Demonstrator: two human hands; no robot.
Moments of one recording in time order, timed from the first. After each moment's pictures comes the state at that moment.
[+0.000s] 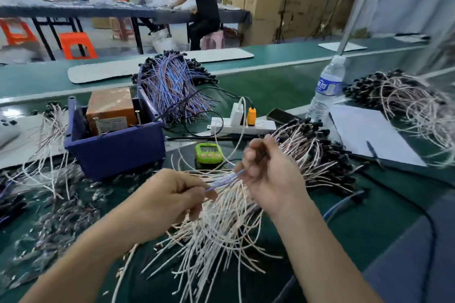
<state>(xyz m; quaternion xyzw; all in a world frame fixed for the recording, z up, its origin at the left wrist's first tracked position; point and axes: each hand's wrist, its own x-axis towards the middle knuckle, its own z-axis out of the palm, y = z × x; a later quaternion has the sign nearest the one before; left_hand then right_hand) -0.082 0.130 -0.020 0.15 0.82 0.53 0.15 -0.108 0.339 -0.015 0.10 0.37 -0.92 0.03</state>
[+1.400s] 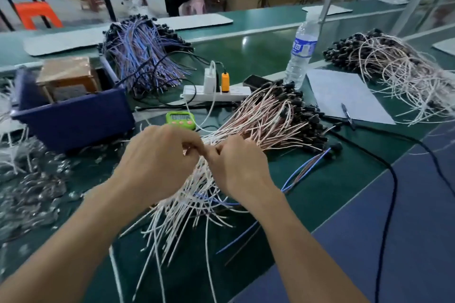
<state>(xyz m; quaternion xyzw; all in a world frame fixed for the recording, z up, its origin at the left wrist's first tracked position) -0.063 0.204 0.003 0.13 0.96 0.21 -0.09 -0.067 0.354 -0.040 0.03 0.96 -0.26 -0.06</state>
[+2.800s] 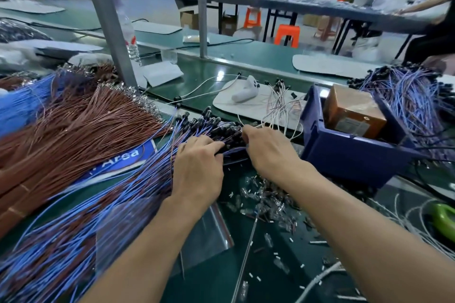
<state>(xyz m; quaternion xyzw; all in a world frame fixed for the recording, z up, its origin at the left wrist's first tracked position) -0.001 -0.095 -0.089 -0.32 0.88 0.12 -0.32 -0.132 -0.008 -0.043 -0.50 0.86 -0.11 -0.06</state>
